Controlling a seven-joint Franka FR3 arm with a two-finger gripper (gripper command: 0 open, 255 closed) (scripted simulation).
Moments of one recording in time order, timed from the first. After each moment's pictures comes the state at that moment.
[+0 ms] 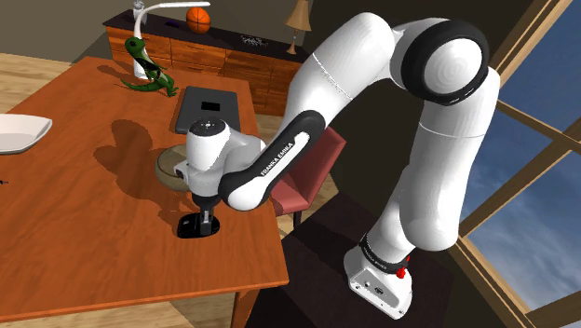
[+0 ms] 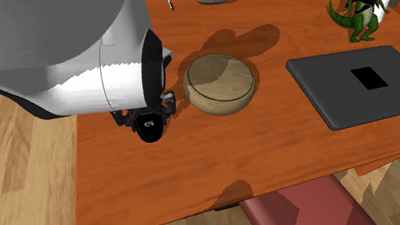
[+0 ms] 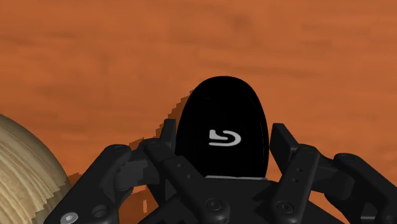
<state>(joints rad) 0.37 0.30 0.26 -2.33 -0.25 2.62 -0.13</state>
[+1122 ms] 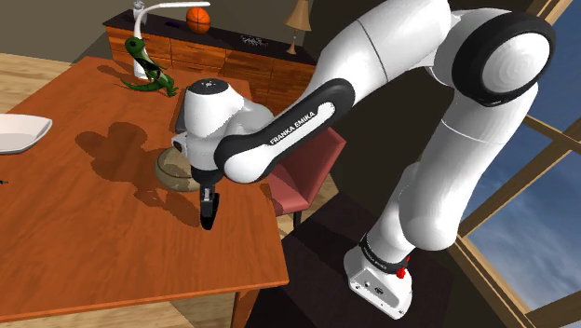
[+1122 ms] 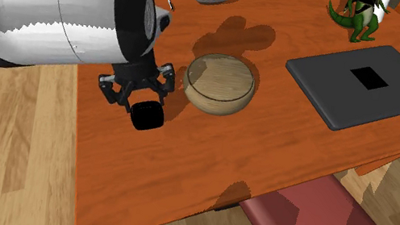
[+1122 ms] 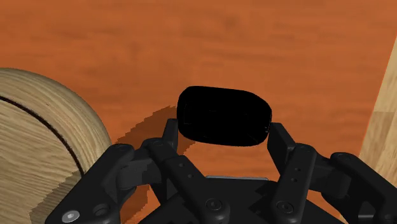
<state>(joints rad) 0.34 0.11 0.31 -2.32 -0.12 2.43 -0.22</state>
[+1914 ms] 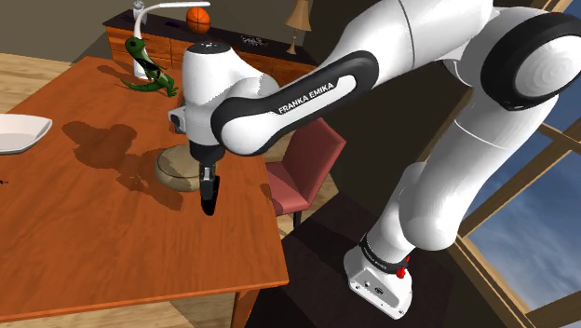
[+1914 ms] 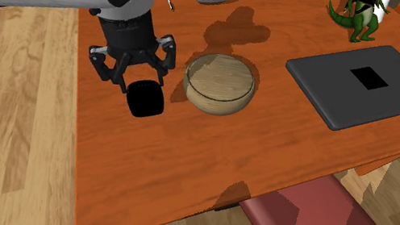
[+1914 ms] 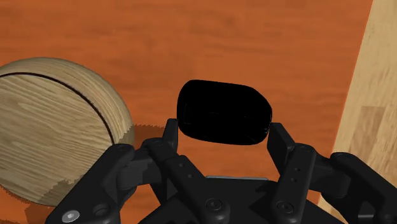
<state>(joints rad) 0.33 0.00 0.31 -2.26 -0.06 2.27 -0.28</state>
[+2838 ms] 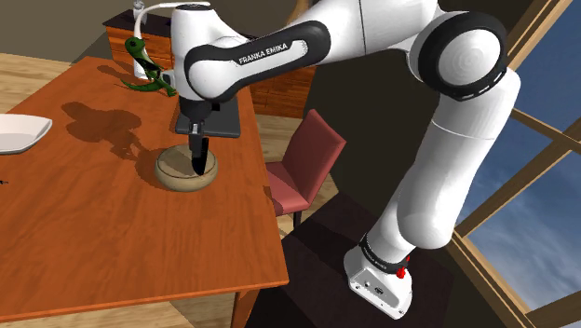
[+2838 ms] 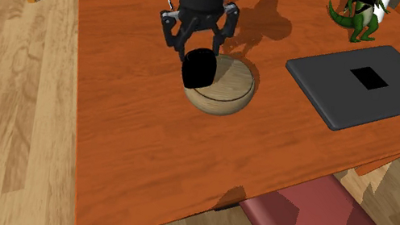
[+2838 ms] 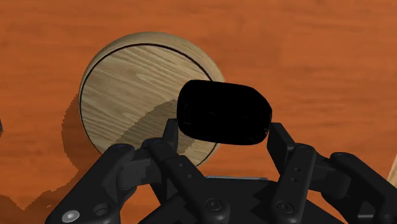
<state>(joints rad) 0.25 0.19 0.23 -1.93 -0.10 2.13 -0.43</state>
